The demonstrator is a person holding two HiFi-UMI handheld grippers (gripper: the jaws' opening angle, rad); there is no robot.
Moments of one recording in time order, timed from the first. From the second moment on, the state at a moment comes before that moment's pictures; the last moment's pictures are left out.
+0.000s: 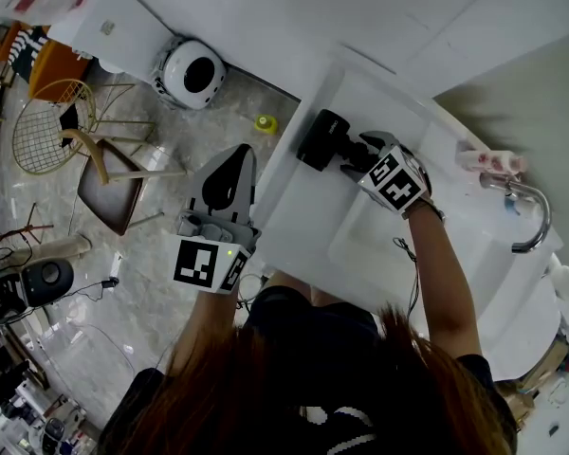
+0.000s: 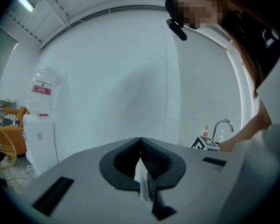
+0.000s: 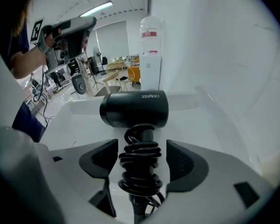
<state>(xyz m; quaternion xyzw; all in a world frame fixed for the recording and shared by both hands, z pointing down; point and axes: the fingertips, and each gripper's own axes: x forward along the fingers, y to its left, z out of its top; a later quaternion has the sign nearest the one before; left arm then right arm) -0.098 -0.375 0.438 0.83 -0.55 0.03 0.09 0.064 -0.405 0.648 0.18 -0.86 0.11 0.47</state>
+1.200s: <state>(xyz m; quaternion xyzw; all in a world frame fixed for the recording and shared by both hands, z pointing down) -0.060 -0.346 0.275 0.84 -0.54 -0.05 -0.03 0.167 -0.355 0.266 0.49 -0.87 0.02 -0.04</state>
